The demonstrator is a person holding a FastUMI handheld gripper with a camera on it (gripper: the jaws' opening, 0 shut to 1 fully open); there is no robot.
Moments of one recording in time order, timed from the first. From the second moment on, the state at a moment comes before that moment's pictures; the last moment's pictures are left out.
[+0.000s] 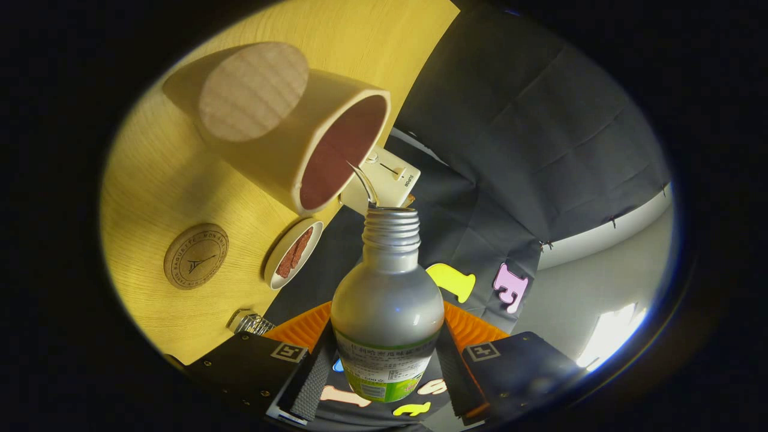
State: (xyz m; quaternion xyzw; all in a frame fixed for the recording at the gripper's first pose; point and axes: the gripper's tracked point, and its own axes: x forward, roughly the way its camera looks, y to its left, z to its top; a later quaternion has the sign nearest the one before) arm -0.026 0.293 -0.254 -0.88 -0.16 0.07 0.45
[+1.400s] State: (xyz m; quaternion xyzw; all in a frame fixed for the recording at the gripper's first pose) arm -0.031 0.288 -0.281 -0.82 -0.10 0.12 0.55
